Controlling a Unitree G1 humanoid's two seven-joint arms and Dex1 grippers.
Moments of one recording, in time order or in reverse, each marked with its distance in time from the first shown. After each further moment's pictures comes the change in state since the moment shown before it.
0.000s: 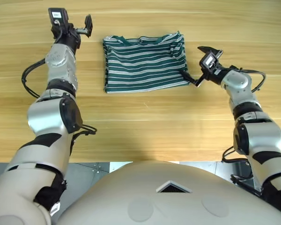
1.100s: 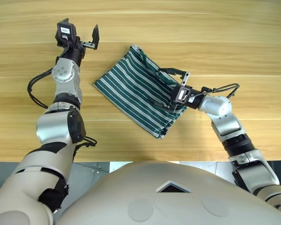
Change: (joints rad) left arm 0.101 -0.027 -0.069 -0.047 0.017 -0.191 -0.031; right arm 0.427 -0.008 0.257 -0.948 0.134 0.282 -0.025
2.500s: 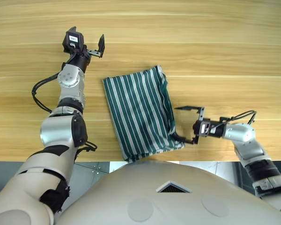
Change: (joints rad) left arm 0.041 -0.016 -0.051 -0.001 0.005 -0.013 0.012; right arm 0.350 -0.240 -0.047 -0.100 0.157 -0.164 0.319
